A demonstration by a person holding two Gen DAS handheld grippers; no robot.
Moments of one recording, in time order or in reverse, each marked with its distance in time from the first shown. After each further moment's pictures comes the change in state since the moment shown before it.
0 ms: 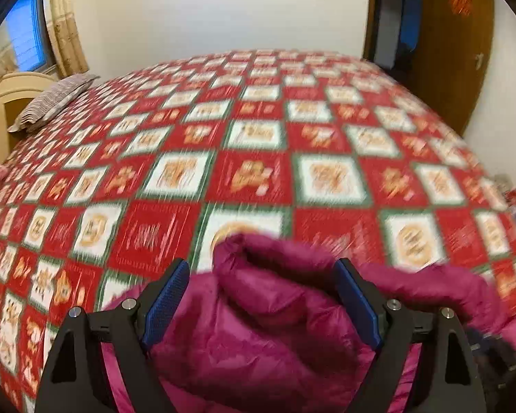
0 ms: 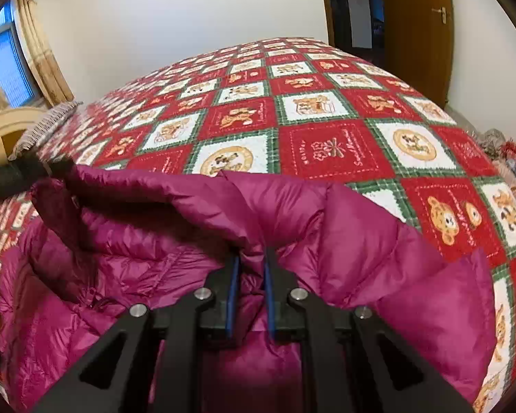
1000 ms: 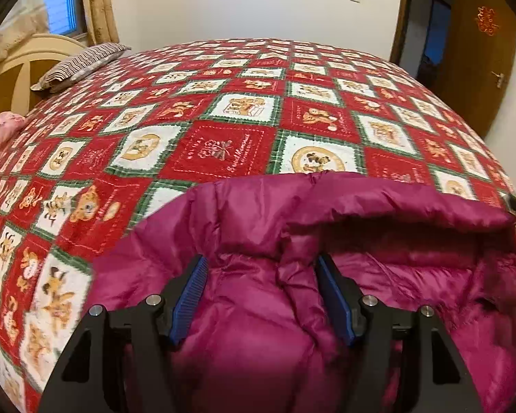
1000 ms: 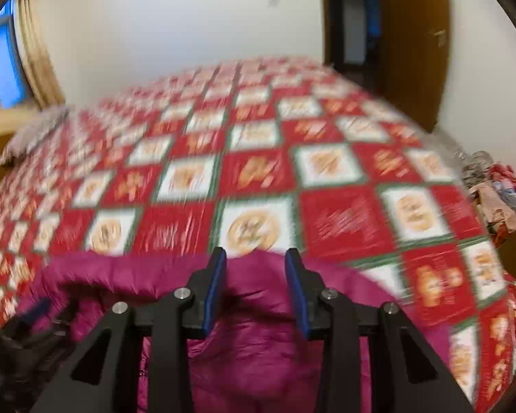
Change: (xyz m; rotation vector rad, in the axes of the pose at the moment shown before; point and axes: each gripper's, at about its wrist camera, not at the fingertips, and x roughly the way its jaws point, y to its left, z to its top) left arm -0.004 0.070 -0.074 -0.121 0.002 -0.001; right arm 0.000 0.050 0.055 -0.059 0.022 -0.086
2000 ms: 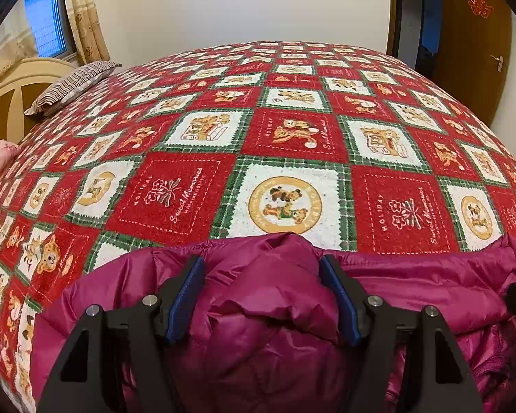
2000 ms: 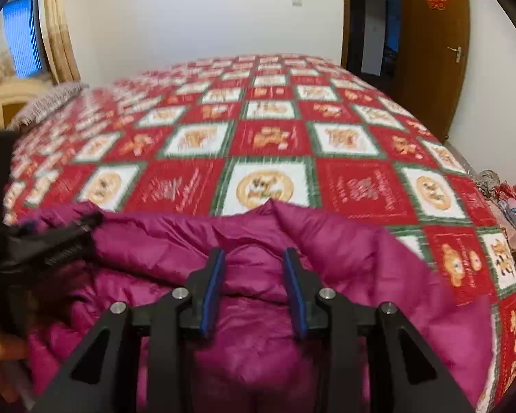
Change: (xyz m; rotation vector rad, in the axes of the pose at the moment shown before) left arm 0.049 -0.052 0.027 0.073 -0.026 0.065; right arm -0.008 -0.005 -0.045 -0.072 -0.090 0.002
